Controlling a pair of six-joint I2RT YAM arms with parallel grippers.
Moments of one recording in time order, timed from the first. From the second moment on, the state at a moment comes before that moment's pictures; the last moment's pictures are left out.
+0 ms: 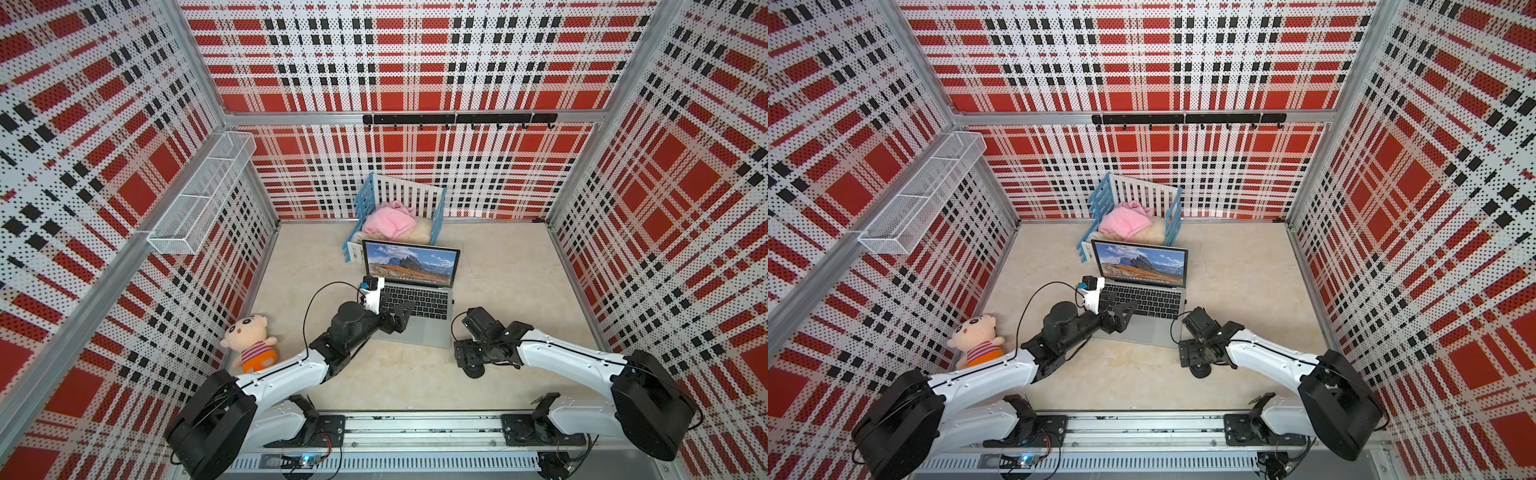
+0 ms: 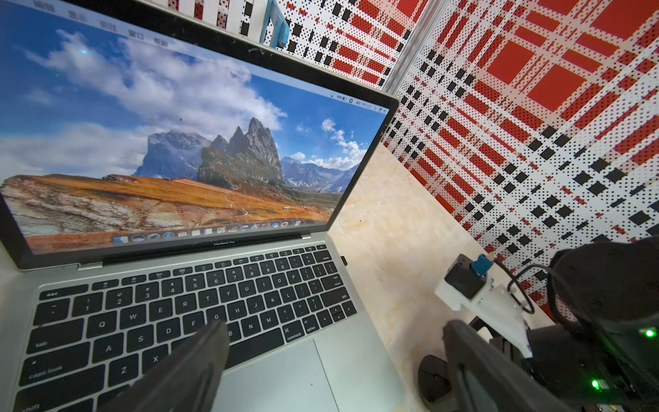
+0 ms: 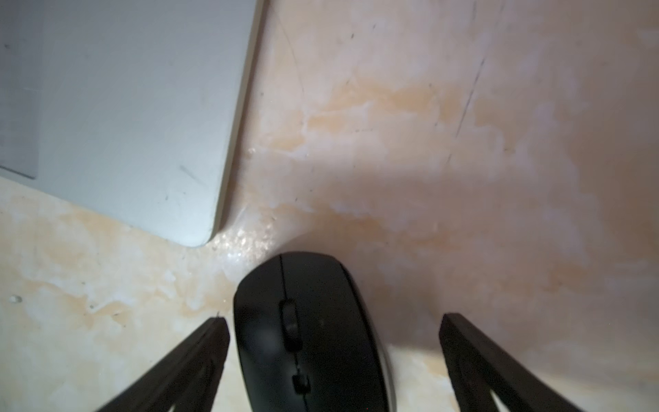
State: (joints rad) left arm -0.66 1.17 0.40 0.57 0.11 -0.42; right arm 0.73 1.28 0.60 -0.57 0.06 0.56
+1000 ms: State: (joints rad) left arm -0.66 1.14 0.38 0.55 0.12 -0.42; right arm 1.12 1.34 0.48 -0.31 0.44 0.84
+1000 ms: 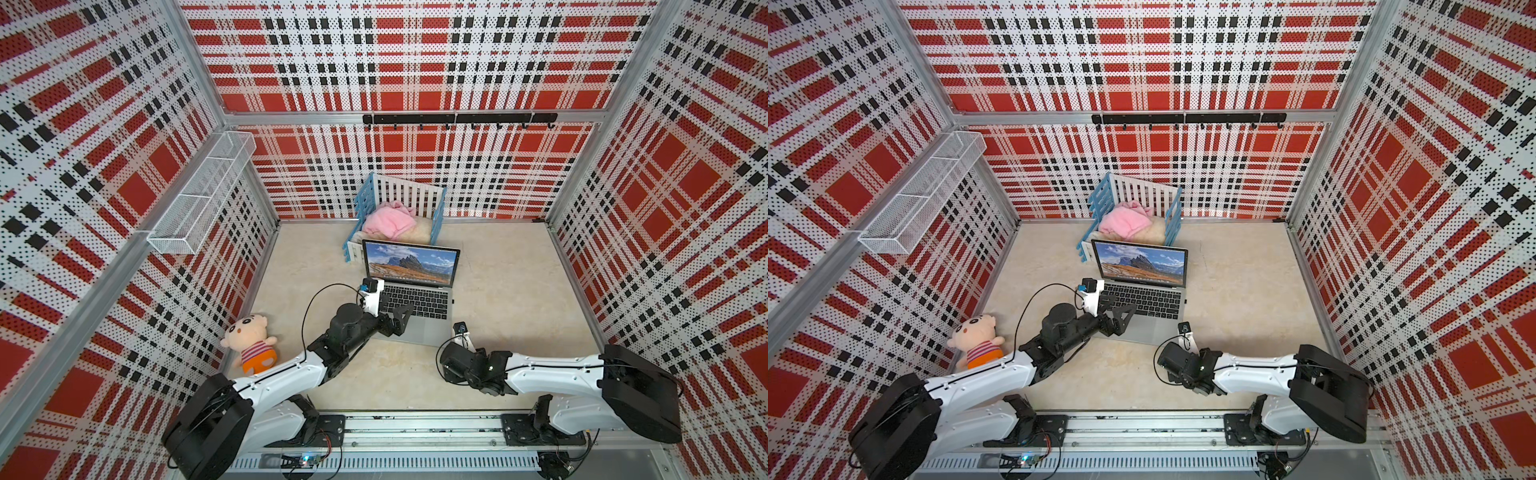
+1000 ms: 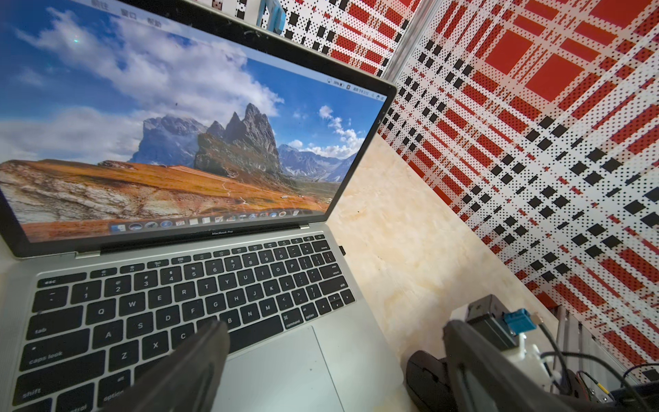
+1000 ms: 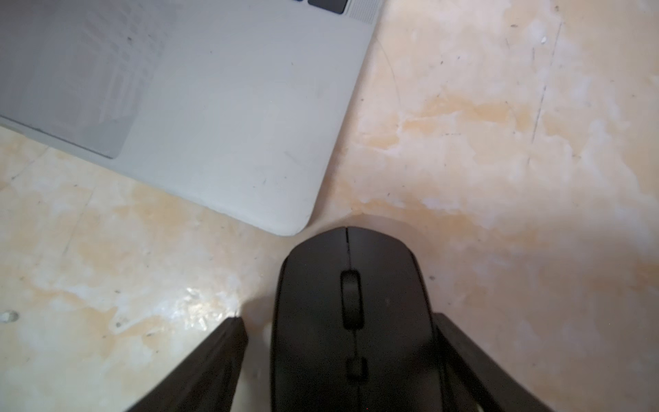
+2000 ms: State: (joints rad) left arm -0.66 1.14 0.36 0.55 0.13 -0.42; right arm 1.21 1.27 0.41 -0.29 0.53 1.03
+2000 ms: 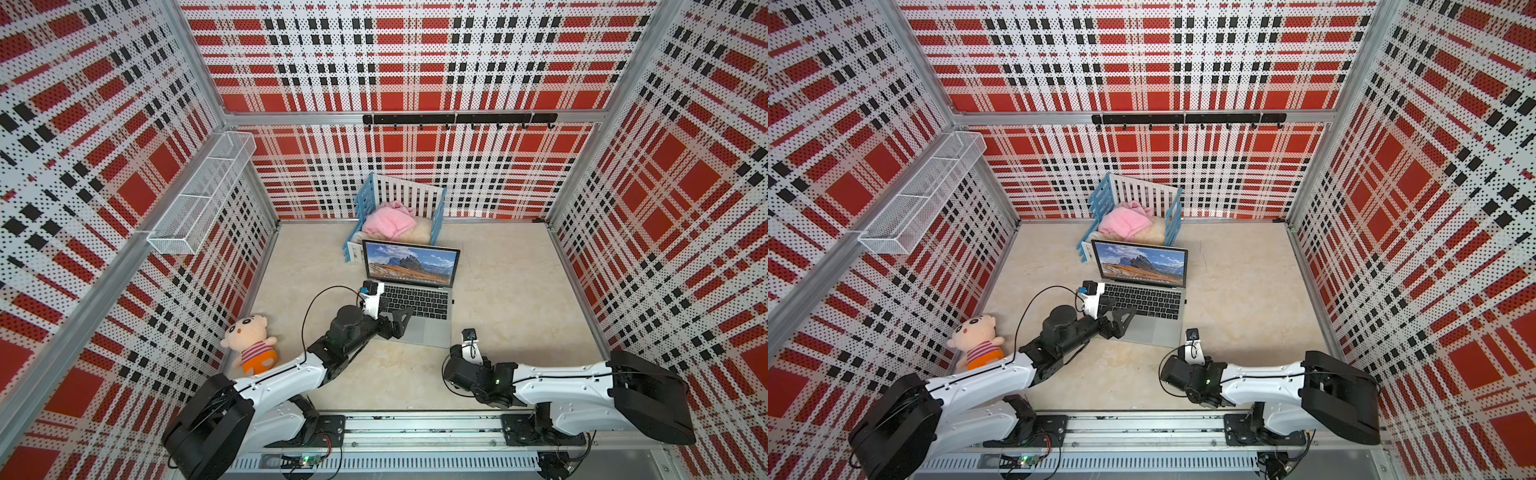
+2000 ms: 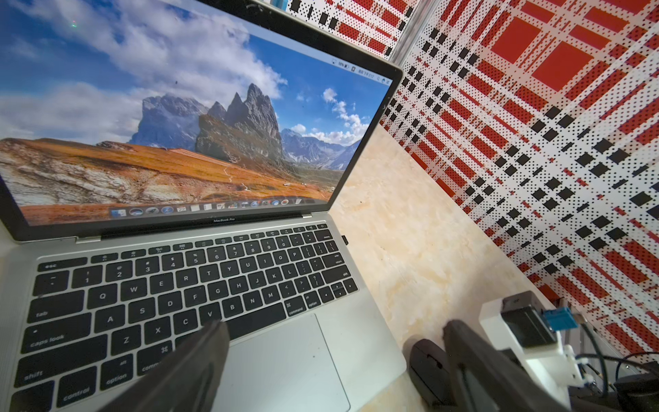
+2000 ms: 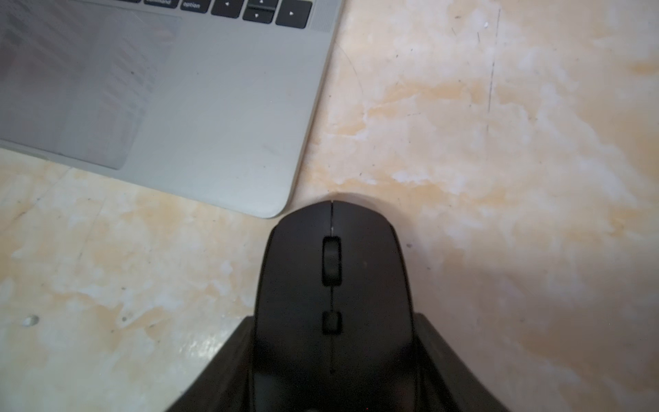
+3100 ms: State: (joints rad) left arm -0.26 1.11 0.70 0.57 0.66 -0.43; right arm 0.48 1.48 1.24 -0.11 -1.02 0.59
